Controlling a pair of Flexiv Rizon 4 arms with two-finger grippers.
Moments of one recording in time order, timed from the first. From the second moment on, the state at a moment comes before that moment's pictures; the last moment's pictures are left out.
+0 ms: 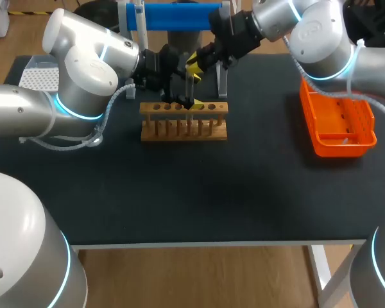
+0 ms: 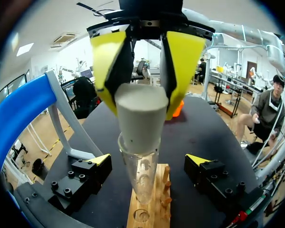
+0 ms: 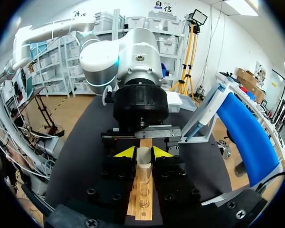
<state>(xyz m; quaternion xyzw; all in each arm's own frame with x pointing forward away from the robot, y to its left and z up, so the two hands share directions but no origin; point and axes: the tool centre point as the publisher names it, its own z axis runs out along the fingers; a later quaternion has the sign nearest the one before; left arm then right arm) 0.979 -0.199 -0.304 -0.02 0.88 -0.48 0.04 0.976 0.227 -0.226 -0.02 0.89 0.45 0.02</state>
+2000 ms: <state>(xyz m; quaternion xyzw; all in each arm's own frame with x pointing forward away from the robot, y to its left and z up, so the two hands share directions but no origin) 0.979 -0.199 -0.304 -0.02 0.88 -0.48 0.04 0.968 0.200 -0.215 -0.04 0.83 0.56 0.03</state>
